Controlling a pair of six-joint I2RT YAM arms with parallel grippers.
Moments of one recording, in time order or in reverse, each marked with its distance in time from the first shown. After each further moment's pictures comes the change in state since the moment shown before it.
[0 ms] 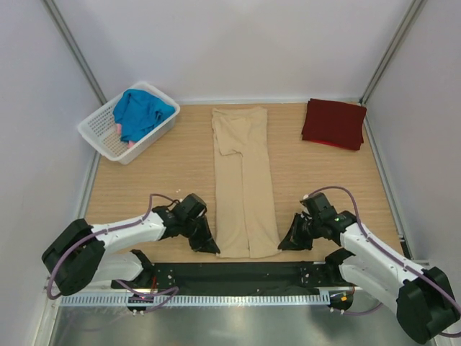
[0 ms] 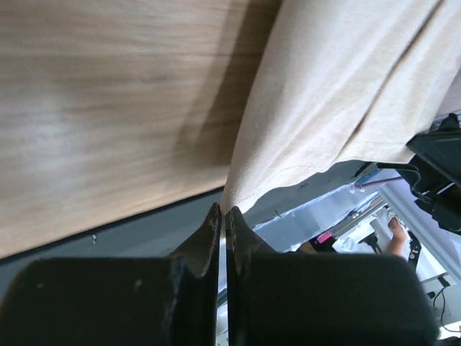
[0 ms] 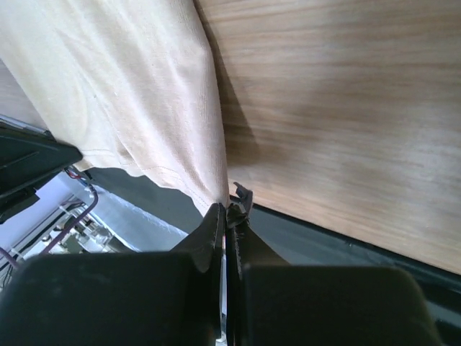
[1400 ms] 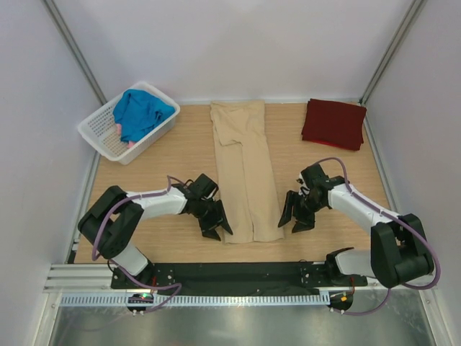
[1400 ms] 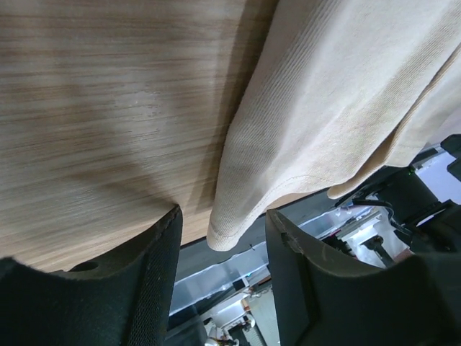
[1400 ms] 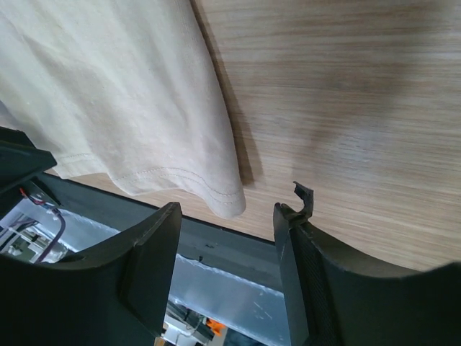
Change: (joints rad) left arm 0.105 0.359 0.275 -0.042 0.053 0.171; right arm -0.156 0.422 0.325 -0.125 0.079 -0.338
